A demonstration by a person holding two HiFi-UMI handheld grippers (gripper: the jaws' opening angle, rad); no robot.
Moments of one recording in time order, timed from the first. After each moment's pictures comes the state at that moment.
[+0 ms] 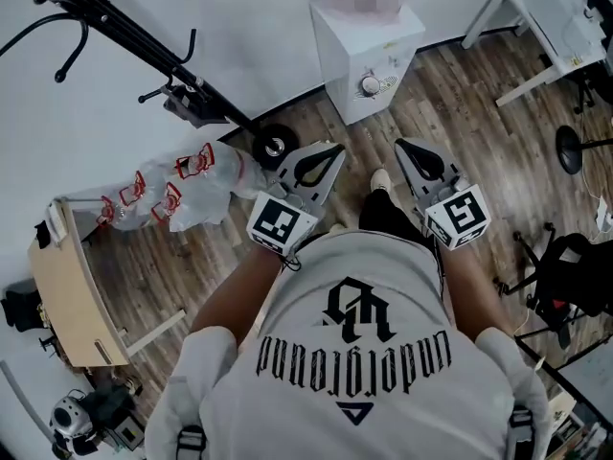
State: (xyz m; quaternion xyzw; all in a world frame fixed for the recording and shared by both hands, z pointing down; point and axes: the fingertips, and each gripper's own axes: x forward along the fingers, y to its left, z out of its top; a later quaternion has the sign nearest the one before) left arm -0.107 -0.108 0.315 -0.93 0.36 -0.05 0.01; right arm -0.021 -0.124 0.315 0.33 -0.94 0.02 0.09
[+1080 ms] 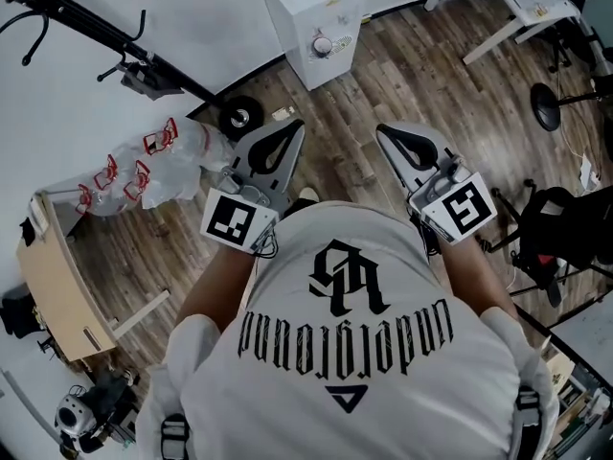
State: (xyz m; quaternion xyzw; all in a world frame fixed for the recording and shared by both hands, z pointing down) left arm -0.036 -0.022 0.246 -0.92 0.39 -0.02 0.01; right arm 0.068 -0.013 0.247 0.29 -0.95 -0.02 0.07
